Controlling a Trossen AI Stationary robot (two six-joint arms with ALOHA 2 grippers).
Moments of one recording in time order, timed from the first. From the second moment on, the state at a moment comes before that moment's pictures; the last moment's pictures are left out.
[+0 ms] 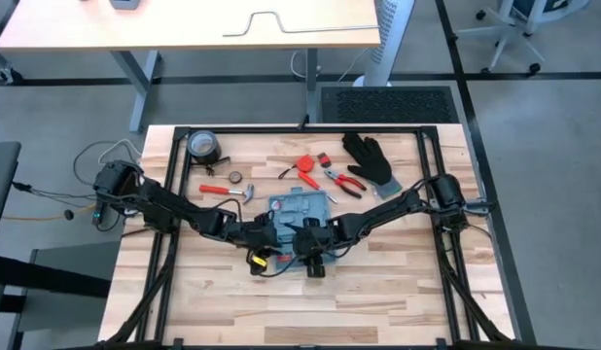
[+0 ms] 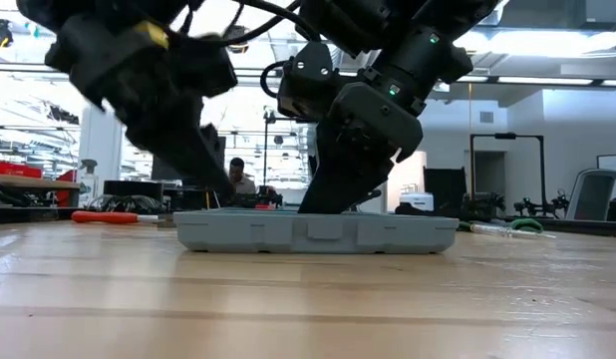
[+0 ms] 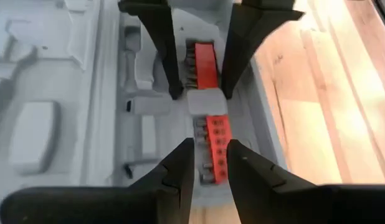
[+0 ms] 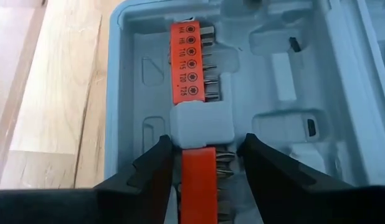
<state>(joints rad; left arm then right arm) -0.27 1.54 0.64 0.20 -0.10 -0.31 0.21 2.05 1.24 -0.16 0.02 0.15</state>
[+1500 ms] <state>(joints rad) -0.22 1.71 0.64 0.25 -0.08 -0.32 0.28 2.05 1.24 -0.29 0.07 0.31</state>
